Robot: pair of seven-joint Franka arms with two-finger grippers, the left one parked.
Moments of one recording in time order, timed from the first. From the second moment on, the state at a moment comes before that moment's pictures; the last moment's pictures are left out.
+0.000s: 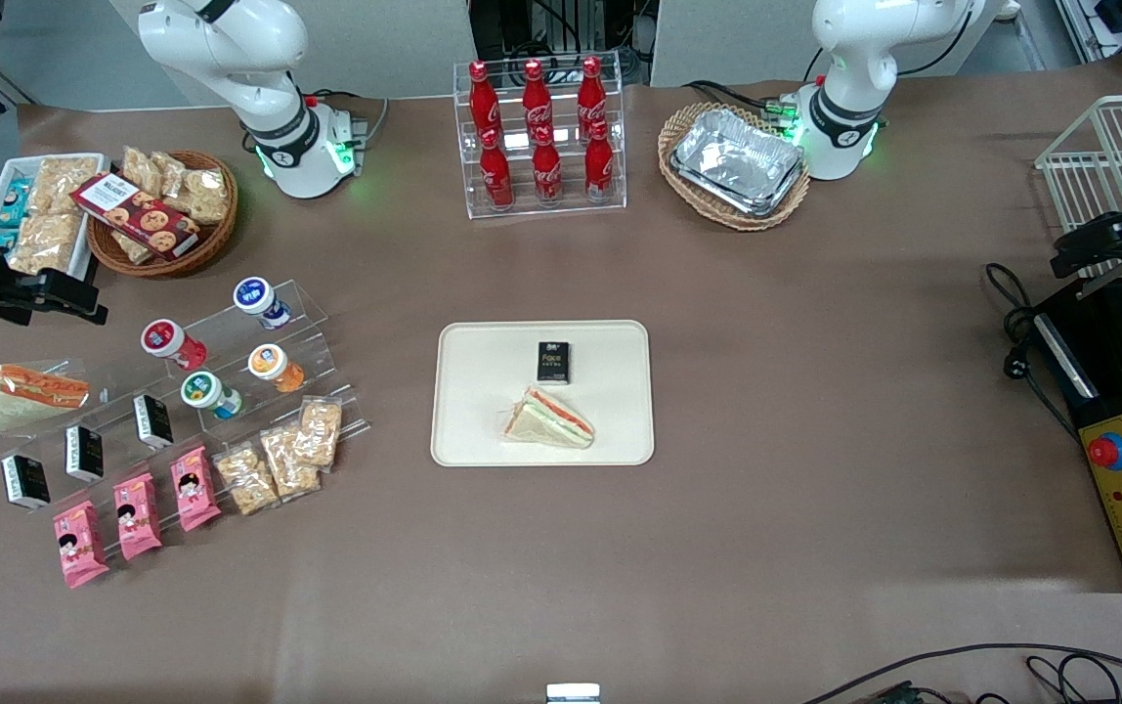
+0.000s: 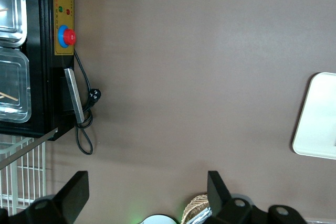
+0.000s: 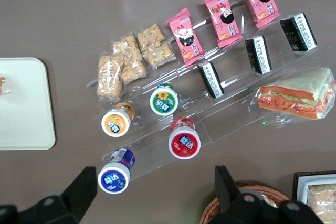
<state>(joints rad) -0.08 -0.04 -0.03 -1.70 0.02 1.60 -0.07</state>
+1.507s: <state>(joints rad) -0.07 0.03 -0.03 -2.23 0.02 2.28 -0.19</state>
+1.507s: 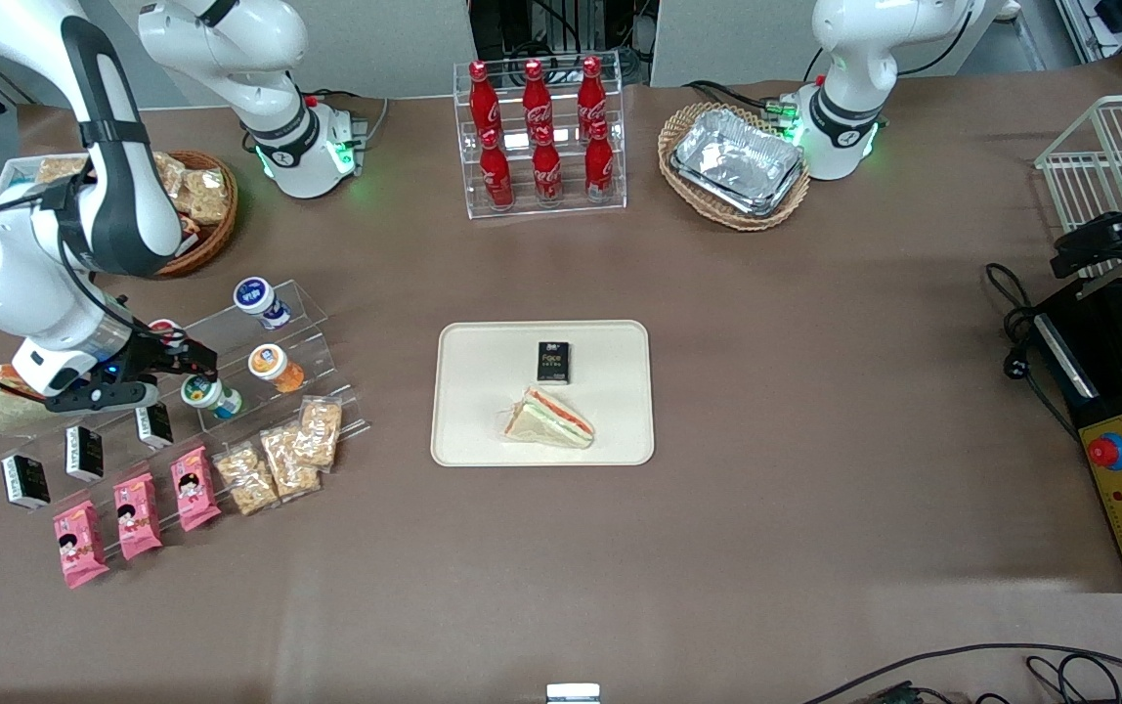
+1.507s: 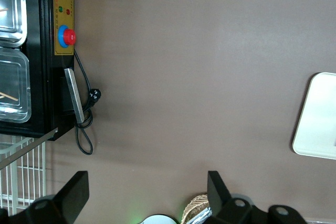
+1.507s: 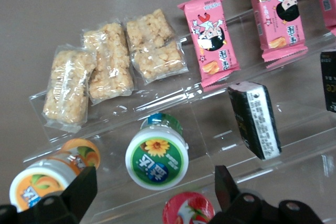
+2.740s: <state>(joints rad) -0.06 0.09 -0.03 -2.28 0.02 2.38 -0.19</state>
